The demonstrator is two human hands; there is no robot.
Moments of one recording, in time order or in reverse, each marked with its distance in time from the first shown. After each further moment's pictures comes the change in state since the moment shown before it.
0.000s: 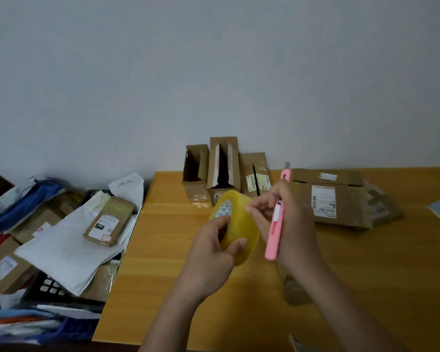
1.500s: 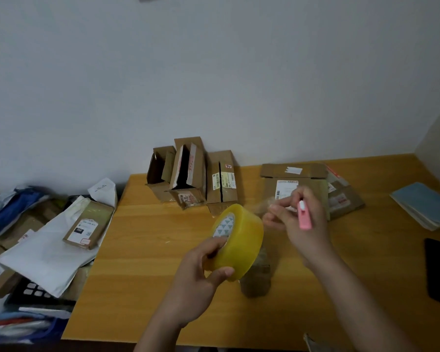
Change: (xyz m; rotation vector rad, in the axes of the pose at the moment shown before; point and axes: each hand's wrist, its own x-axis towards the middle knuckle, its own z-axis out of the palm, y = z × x) left_hand -0.014 0.004 0.103 0.002 -0.143 0.085; right_hand 0.000 0.088 -0.139 0.487 0.030 0.479
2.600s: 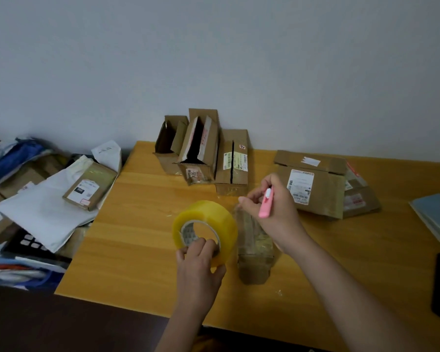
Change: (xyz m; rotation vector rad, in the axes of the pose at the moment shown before) left_hand 0.002 -0.108 0.038 0.792 0.431 0.037; right_hand 0.022 0.036 0.057 -0.302 -0.305 -0.041
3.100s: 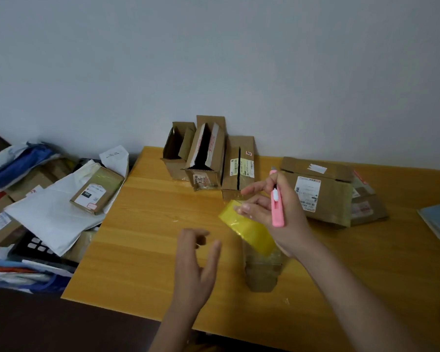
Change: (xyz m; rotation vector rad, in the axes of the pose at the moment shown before) left_hand 0.019 -0.007 -0.029 -0.525 0.245 -0.045; right_hand 0.001 -0.018 0.004 0.278 -0.120 -0.082
